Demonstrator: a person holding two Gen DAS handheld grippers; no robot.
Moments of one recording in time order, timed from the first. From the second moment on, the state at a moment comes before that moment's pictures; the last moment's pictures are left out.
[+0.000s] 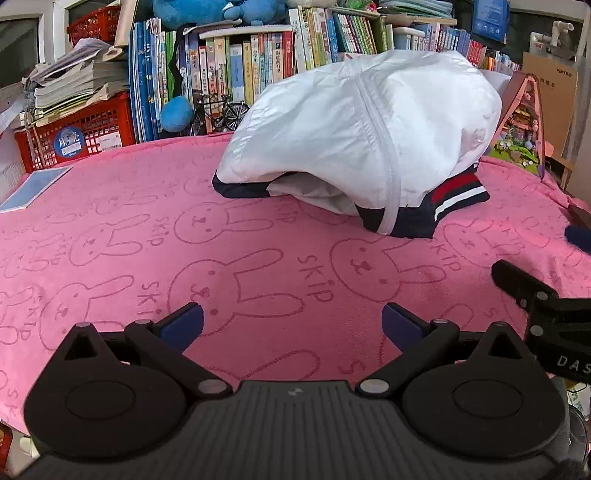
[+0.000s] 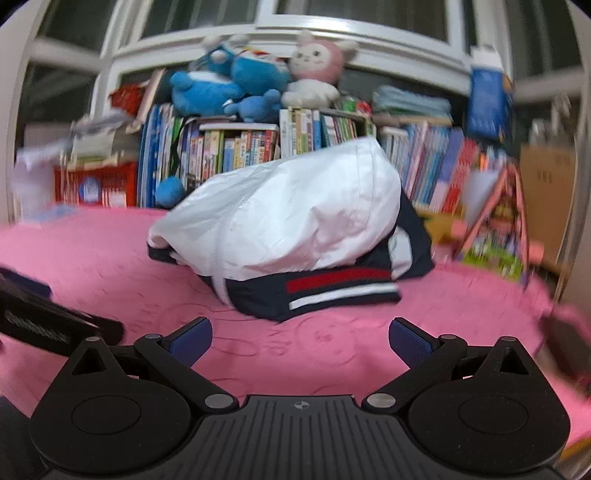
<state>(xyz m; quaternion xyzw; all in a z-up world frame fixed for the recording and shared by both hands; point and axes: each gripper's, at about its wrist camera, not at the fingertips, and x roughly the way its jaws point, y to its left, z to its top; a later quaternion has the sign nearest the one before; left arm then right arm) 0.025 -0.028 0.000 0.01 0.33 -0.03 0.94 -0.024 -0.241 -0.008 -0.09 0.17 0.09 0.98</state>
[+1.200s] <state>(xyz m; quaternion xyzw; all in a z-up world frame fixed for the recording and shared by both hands) 0.089 -0.004 0.018 0.06 0.24 -0.09 0.96 0.192 -0.227 0.050 0.01 0.28 0.19 0.94</state>
